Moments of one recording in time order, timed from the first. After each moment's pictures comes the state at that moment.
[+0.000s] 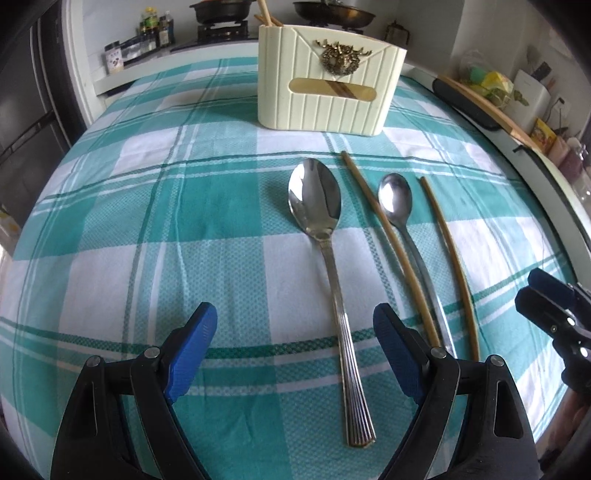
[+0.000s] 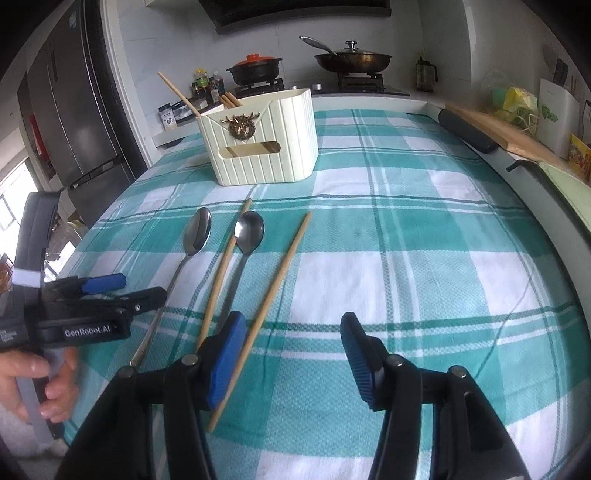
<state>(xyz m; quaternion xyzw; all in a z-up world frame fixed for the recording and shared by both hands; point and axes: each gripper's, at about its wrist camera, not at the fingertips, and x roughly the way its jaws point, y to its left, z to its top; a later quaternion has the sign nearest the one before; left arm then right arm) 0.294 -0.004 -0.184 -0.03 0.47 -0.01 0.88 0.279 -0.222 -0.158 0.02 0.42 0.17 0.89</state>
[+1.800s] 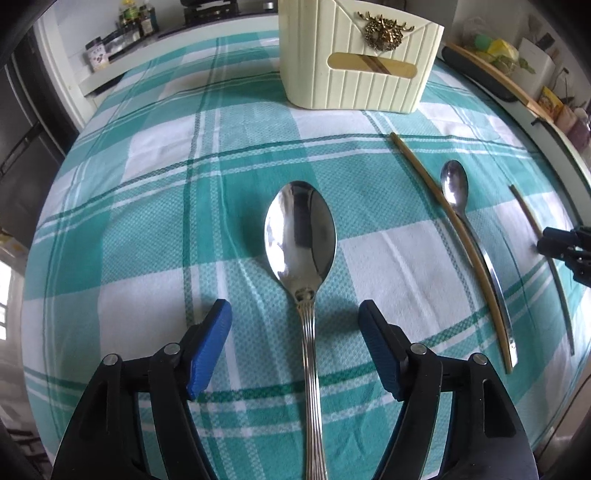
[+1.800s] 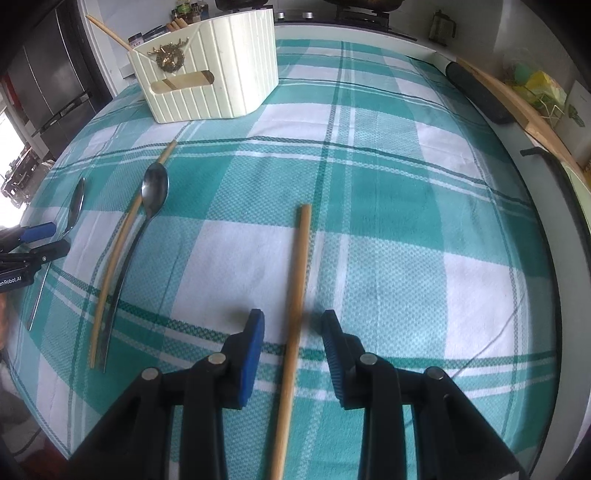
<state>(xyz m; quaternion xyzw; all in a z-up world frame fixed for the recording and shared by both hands) 0.330 0.038 -0.191 0.02 0.53 -0.03 0.85 0.352 -0.257 -0.185 -0.07 0.54 0.15 0.83</state>
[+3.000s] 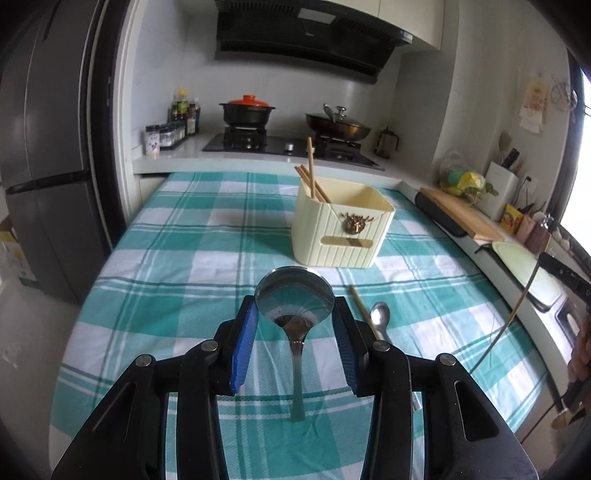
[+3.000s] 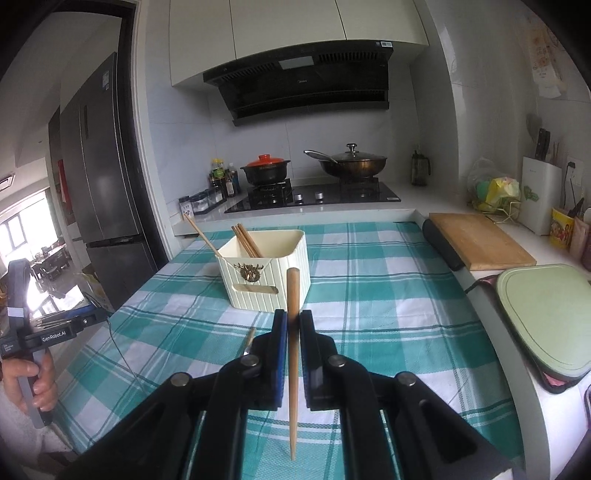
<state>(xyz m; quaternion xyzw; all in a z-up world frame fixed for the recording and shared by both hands) 0.230 0.072 -0.053 -0.07 0.30 -0.03 0.95 0.241 -0.279 -0.019 0.03 0.24 0.18 0.95</state>
